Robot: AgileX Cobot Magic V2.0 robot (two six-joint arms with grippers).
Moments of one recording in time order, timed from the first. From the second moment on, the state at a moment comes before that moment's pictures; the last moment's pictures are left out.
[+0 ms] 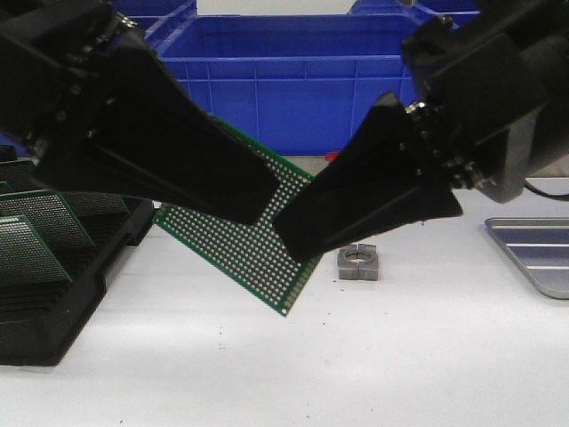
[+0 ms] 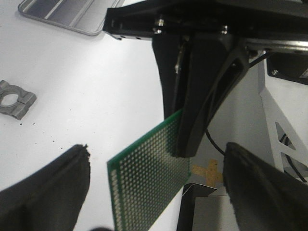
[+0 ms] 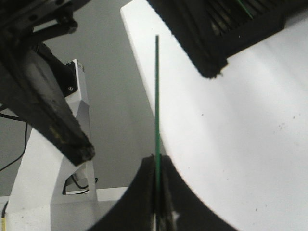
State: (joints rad) left arm -0.54 1.34 -0.79 -1.22 0.79 1.50; right arm 0.41 1.40 -0.68 1.33 0.89 -1.45
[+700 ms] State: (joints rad) left arm -0.52 1.34 -0.80 -1.23 0.74 1.50; right arm -0.06 1.40 -0.68 1.26 0.62 -1.22
